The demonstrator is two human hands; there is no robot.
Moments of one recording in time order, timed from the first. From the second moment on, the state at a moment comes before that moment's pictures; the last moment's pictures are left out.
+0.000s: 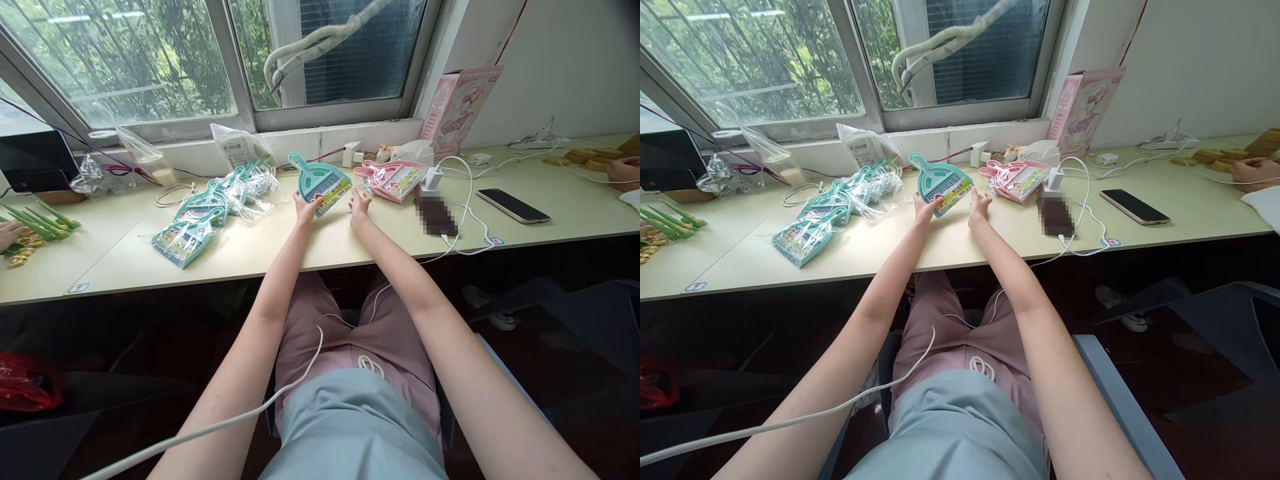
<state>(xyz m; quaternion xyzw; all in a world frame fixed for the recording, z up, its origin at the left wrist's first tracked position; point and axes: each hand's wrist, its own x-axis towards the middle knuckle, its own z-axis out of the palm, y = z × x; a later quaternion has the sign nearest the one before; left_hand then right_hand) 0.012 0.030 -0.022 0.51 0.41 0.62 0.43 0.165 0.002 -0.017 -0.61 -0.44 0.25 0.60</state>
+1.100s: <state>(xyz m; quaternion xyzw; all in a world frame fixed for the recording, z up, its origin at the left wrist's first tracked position) 0.016 0.011 -0.014 0.52 0.39 0.56 0.51 0.156 -0.021 -0.011 -0.44 -0.28 0.50 0.69</state>
